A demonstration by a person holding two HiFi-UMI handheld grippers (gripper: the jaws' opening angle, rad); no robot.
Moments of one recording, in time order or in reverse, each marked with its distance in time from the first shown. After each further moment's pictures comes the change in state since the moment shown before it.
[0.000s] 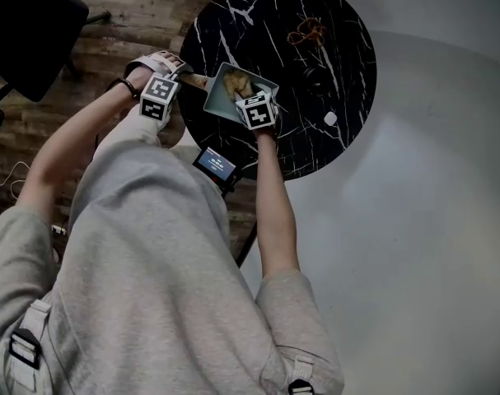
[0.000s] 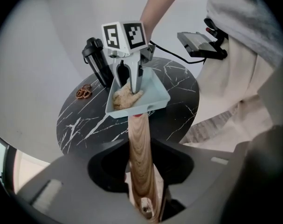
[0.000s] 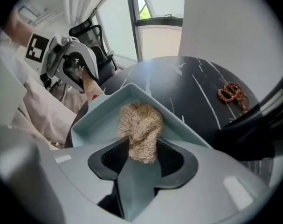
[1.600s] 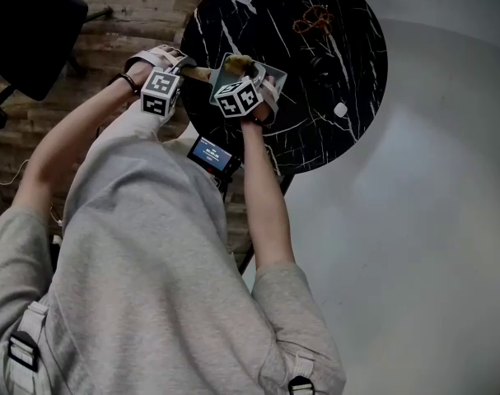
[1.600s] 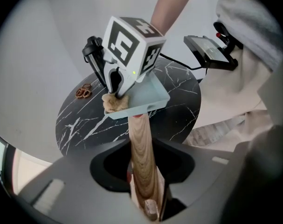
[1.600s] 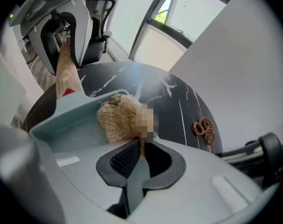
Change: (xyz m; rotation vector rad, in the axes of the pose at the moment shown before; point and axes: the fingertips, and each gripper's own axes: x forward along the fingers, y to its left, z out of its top) left arm 0.002 0.001 0.004 -0.018 -0.002 0.000; right arm 0.006 -0.023 0.037 -0.240 0.028 -0.473
